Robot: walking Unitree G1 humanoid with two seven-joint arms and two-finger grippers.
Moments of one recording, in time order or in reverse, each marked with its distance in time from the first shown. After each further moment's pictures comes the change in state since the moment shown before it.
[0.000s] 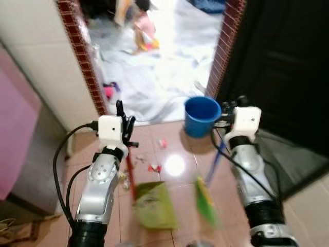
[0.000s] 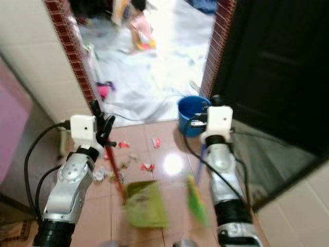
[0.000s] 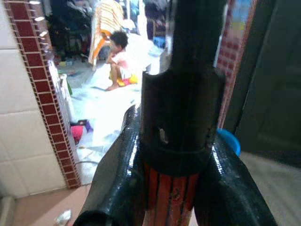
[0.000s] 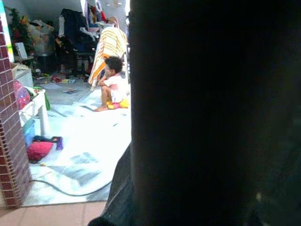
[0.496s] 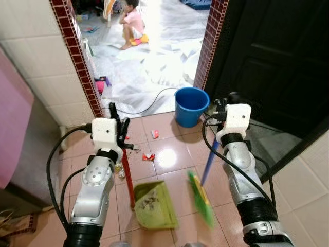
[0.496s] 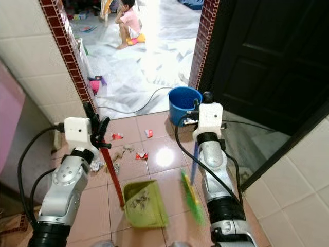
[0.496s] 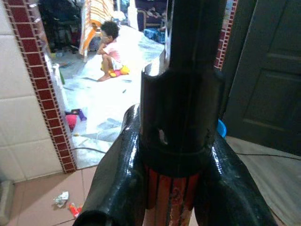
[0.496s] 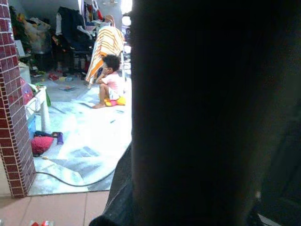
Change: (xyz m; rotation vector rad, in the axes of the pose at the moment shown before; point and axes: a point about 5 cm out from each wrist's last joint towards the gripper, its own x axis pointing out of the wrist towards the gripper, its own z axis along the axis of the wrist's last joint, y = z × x) left arm -0.006 0.006 -0.007 0.022 0.024 0.013; right arm 0.003 0.016 0.006 0.018 -0.020 0.024
